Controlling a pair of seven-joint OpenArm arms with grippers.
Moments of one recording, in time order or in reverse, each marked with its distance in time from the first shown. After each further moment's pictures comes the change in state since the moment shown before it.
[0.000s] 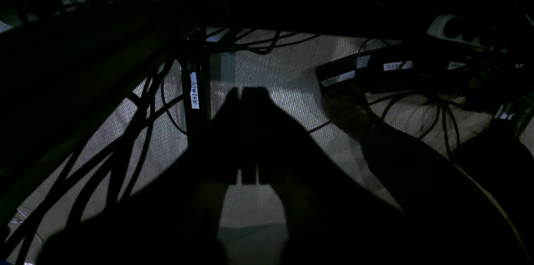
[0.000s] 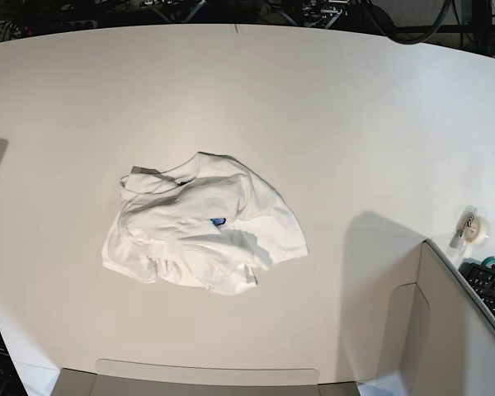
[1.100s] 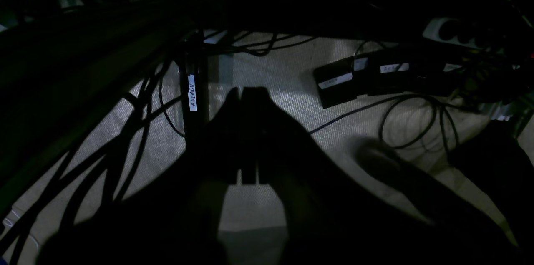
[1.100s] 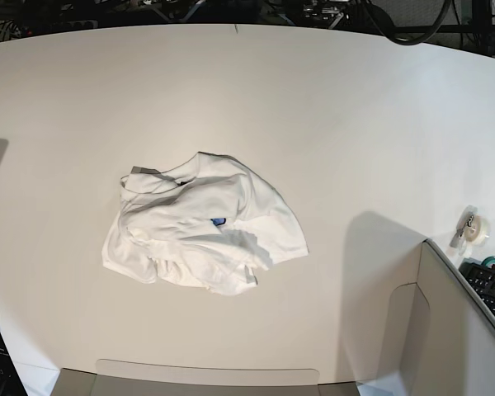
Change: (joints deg) left arm 3.1 0.0 -0.4 7.3 -0.4 -0.1 0.0; right arm -1.7 0.2 -0.1 2.5 0.0 0.0 0.2
